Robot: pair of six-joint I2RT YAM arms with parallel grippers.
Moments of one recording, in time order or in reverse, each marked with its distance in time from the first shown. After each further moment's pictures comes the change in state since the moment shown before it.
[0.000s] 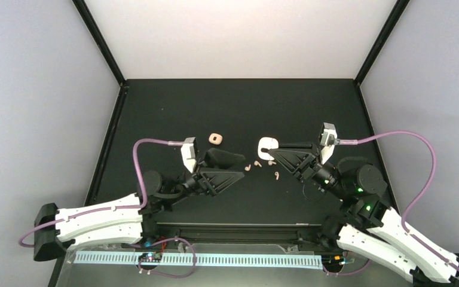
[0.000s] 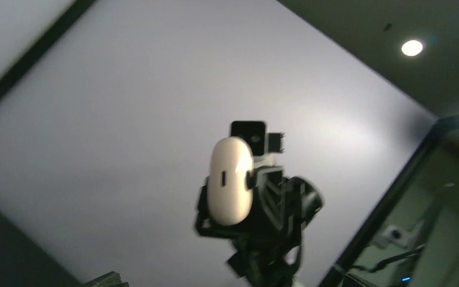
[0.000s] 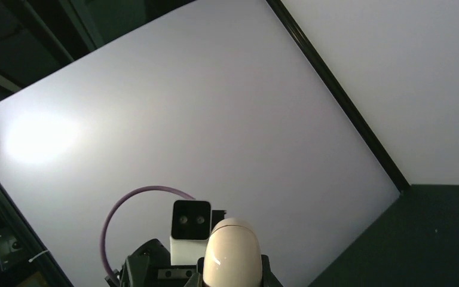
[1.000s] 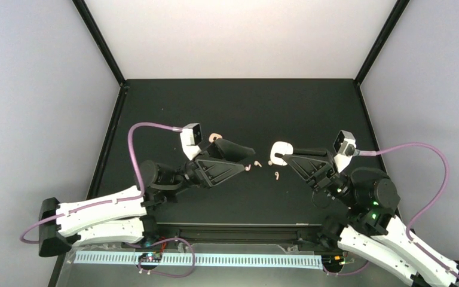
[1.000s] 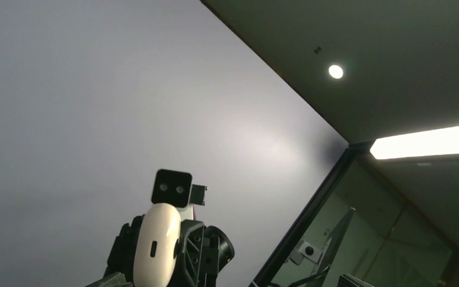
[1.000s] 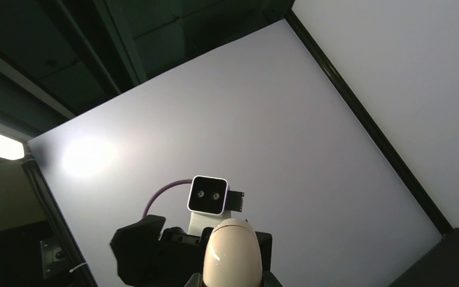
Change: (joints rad) left arm 0.010 0.174 0.222 0.101 0.164 -0.219; right arm -0.001 -0.125 -0.092 0.130 -0.010 0.019
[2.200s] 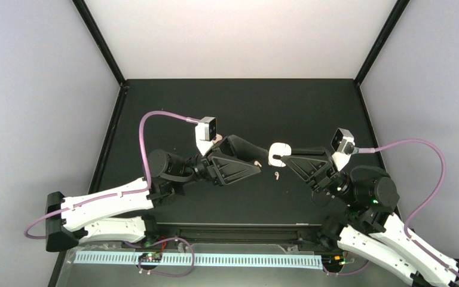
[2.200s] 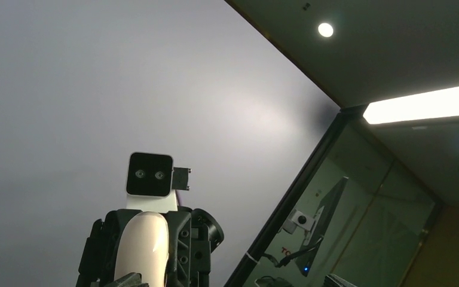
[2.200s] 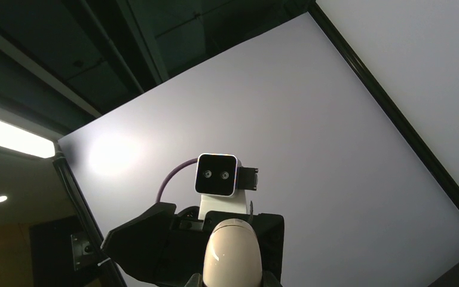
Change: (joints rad) left arm 0.010 0.090 0.168 -0.114 0.128 0.055; right arm -0.005 0.032 0.016 0.073 -0.077 0.050
